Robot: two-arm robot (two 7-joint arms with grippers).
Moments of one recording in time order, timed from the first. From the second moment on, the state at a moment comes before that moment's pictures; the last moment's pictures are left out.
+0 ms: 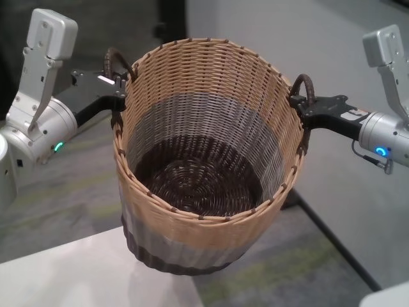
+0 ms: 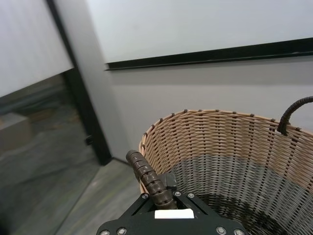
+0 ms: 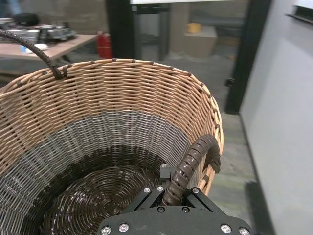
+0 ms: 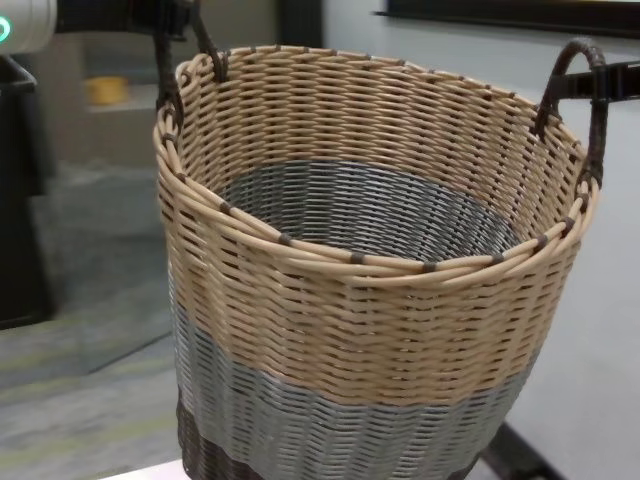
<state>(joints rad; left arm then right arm) -0.43 0.39 0.29 -1.63 -0.27 0.27 -0.25 0.48 0.49 -0.29 -1.51 0.45 0.46 0.38</state>
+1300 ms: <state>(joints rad) -0.40 0.38 0.28 -1.58 -0.27 0.25 -0.28 0.50 0.48 -0.35 -1.47 0.44 0.48 0.39</state>
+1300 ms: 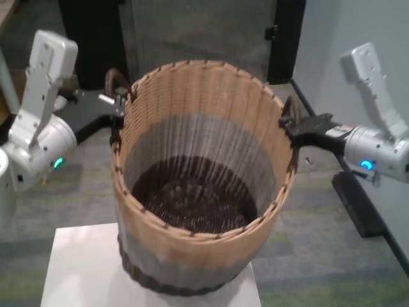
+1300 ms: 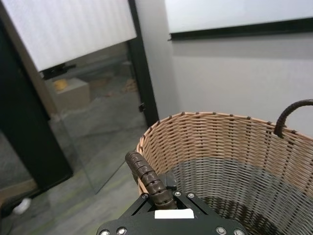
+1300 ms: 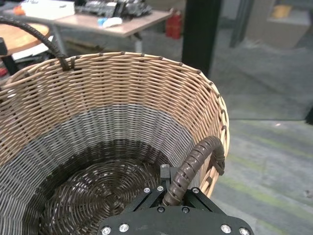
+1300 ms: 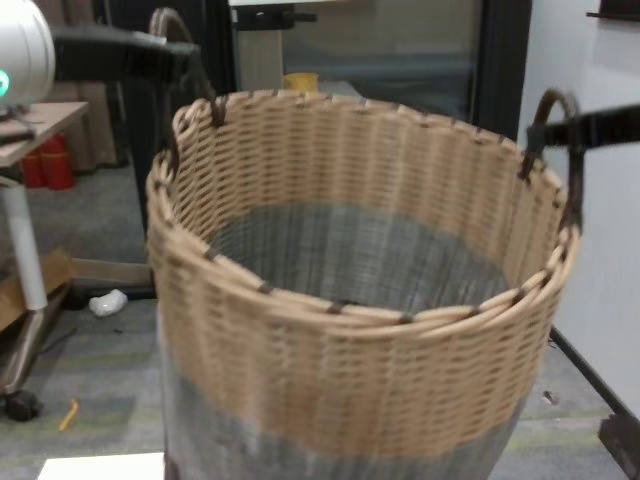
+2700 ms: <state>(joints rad) -0.33 0.36 0.24 -1.48 -0.23 0.26 -0.29 0.55 0.43 -0.49 -1.32 0.41 0.50 0.43</state>
